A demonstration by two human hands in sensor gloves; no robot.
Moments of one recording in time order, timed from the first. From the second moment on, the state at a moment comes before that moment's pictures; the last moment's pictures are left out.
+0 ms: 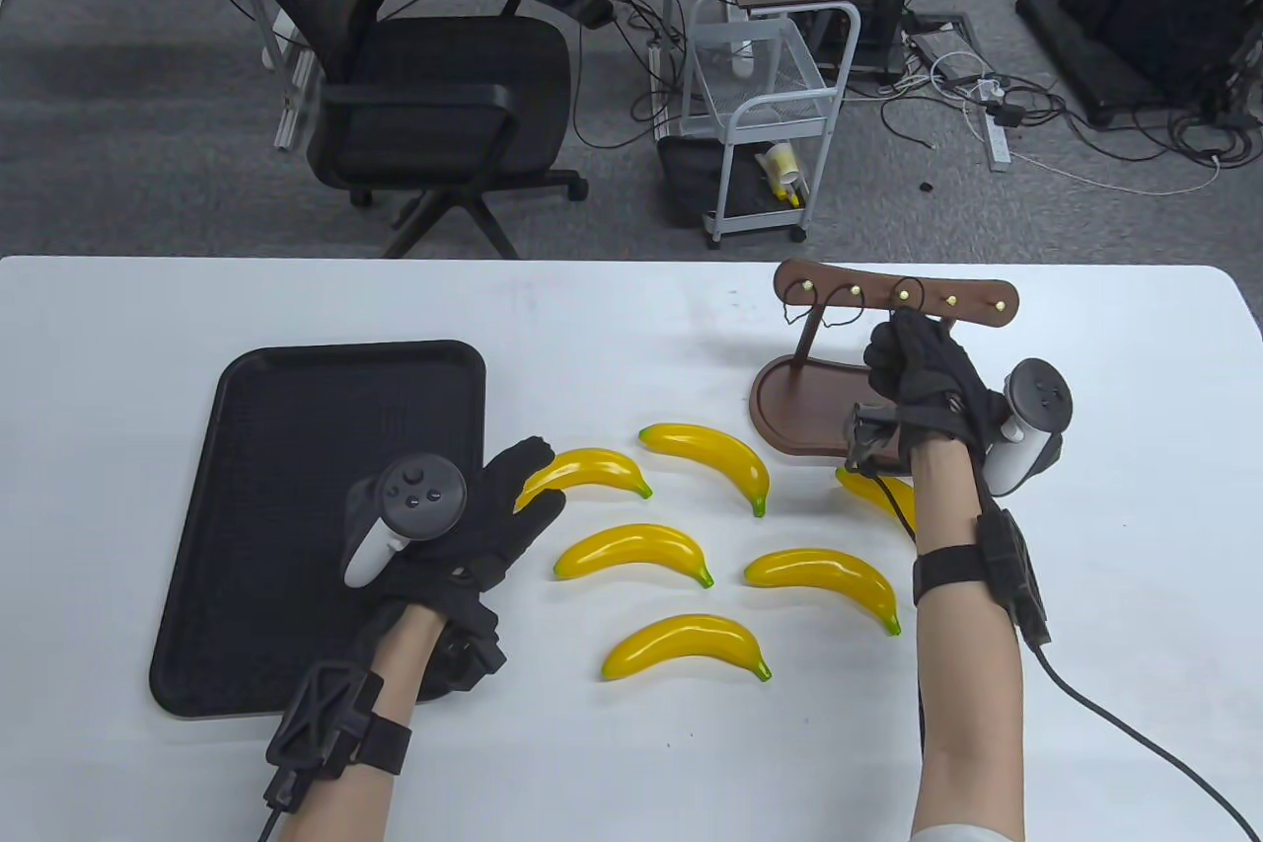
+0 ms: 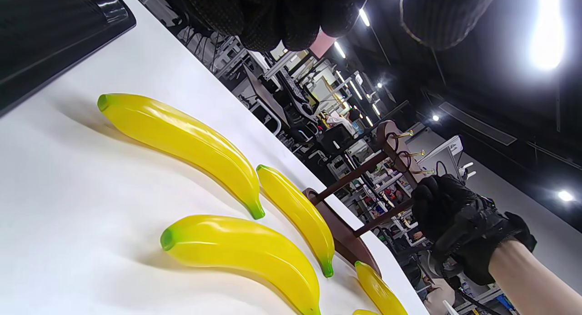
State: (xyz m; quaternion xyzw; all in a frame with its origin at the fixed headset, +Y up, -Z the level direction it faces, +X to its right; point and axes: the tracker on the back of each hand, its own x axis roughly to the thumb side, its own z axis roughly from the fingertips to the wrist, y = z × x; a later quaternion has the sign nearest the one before) left_hand -0.188 -0.737 -0.316 -0.13 -0.16 0.41 0.89; right_hand 0.298 -0.718 -0.437 -0.19 -0.07 0.70 0.69
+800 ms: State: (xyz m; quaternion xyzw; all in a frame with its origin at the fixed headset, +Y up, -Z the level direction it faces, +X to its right) left_hand -0.186 -0.738 -0.314 -0.13 -0.16 0.40 0.89; right_hand 0.233 -0.694 -0.385 0.00 -0.01 0.75 0.66
